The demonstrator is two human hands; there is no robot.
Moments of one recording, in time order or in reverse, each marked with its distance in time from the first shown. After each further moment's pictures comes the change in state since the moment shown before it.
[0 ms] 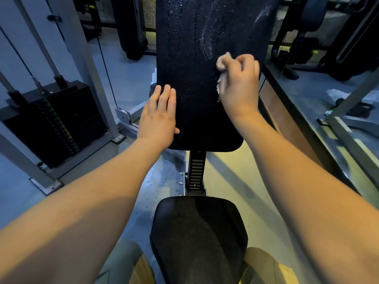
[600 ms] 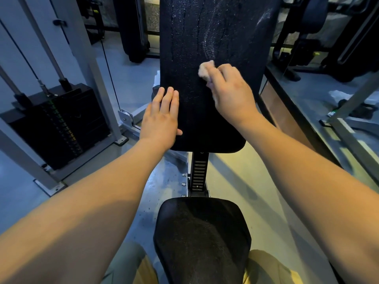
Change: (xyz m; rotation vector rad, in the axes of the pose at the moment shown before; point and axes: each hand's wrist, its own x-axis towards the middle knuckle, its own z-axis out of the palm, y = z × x) left_hand 0.000 -0.002 -0.002 0.035 -0.010 0.009; right_hand -0.004 -0.002 0.002 -0.069 -0.193 -0.260
